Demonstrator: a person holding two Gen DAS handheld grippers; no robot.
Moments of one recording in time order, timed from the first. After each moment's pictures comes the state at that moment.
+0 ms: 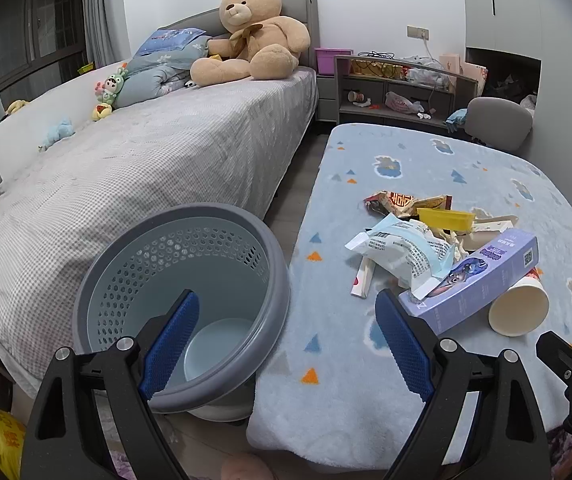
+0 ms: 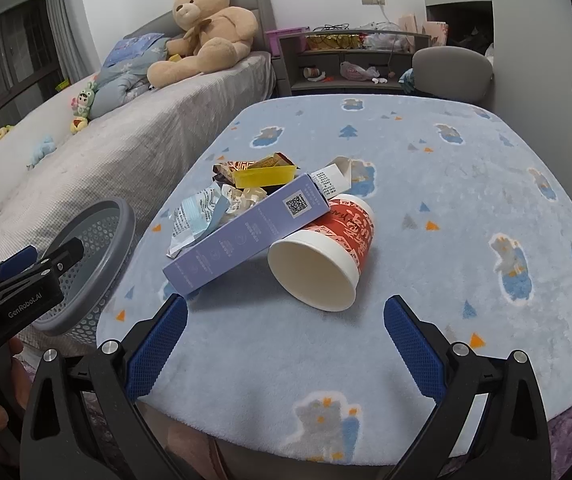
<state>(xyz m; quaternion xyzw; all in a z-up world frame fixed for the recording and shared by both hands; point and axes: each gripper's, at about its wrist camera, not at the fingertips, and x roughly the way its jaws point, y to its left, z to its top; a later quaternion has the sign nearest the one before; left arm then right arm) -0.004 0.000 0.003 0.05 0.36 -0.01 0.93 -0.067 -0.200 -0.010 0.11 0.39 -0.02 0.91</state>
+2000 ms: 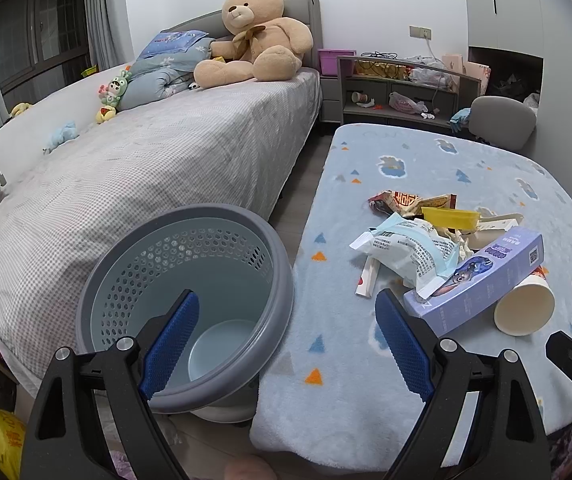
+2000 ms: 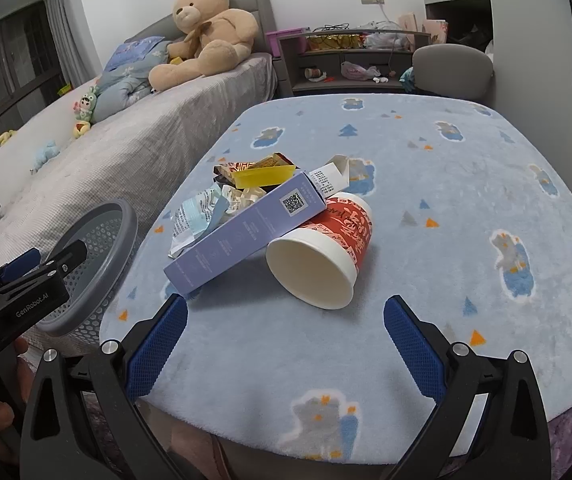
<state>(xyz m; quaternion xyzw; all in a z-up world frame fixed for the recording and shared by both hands) -0.002 0.003 0.002 0.05 0.36 0.00 0.93 -0.069 -0.204 -0.013 0.12 0.39 -0.02 0.91</state>
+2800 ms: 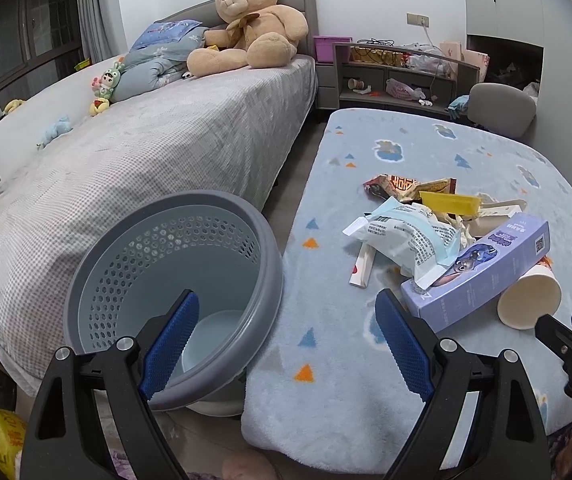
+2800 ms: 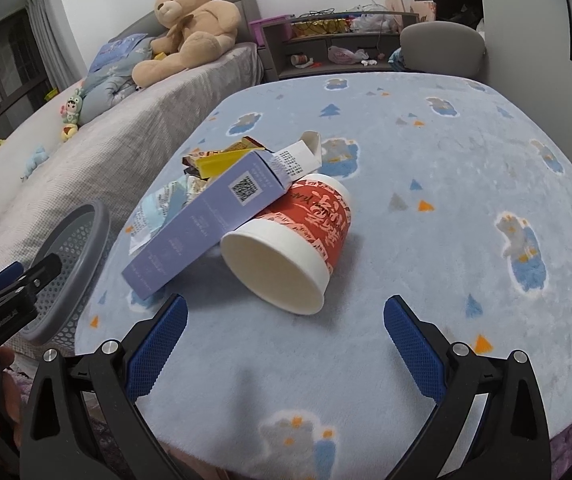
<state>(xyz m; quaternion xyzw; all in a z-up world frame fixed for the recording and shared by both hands) 0.008 -0.007 -0.016 0.06 0.38 -0.01 0.92 -0.043 -0.227 -0.045 0.14 0.41 -0.03 0.90</state>
